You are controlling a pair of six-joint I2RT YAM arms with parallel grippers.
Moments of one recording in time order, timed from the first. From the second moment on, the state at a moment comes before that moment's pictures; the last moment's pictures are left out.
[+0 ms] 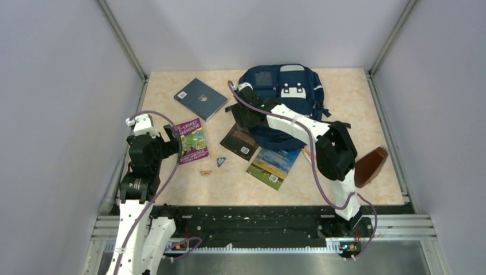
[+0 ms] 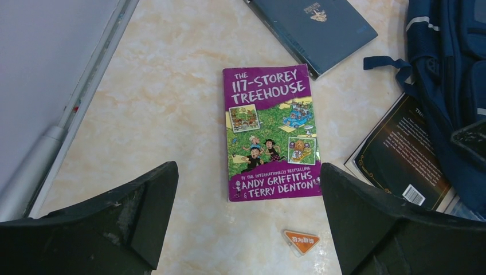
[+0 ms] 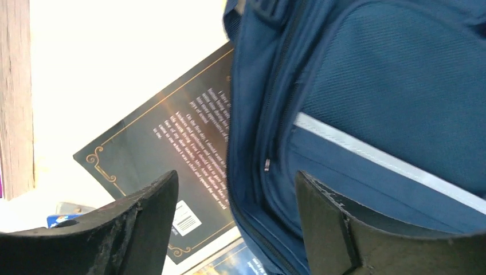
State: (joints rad) left arm -0.02 0.60 0.74 -0.53 -0.18 -0.24; right arm 0.79 2.07 1.77 -0.60 0.27 0.25
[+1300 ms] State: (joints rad) left arm -0.02 0.59 0.74 -0.52 -0.12 -0.21; right arm 0.11 1.54 0.87 -0.07 -0.12 0.54
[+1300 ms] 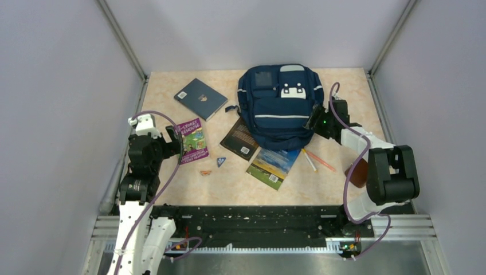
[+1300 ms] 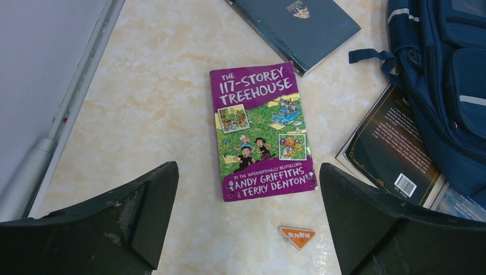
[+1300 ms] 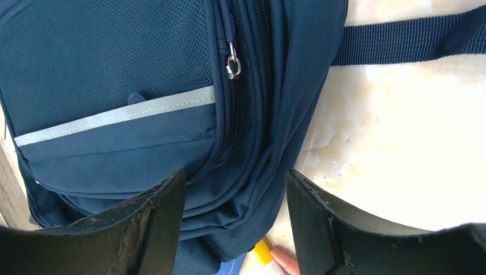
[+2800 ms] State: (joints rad) left arm -0.41 0.83 0.87 -0.35 0.15 -0.17; right arm 0.40 1.36 0.96 -0.04 -0.21 0.58
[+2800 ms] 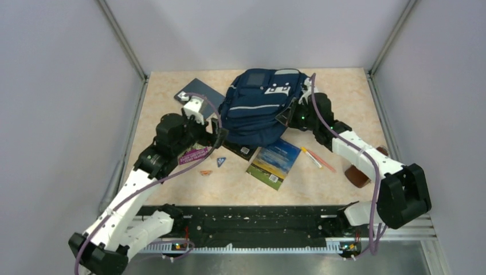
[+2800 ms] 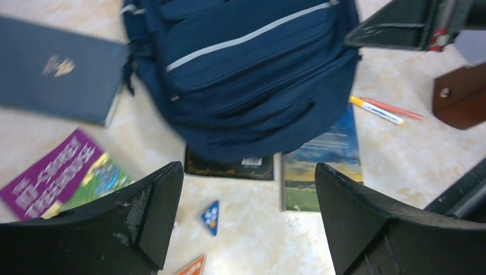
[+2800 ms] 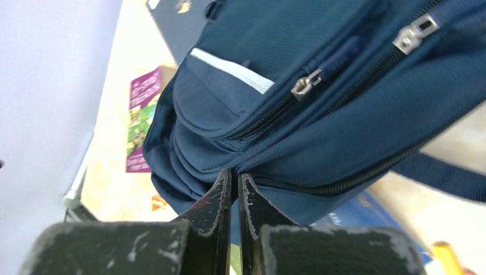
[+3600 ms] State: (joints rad) left arm -0.73 1.32 1.08 -0.22 0.04 0.19; right arm 0.56 1.31 0.90 0.06 -0.17 0.68
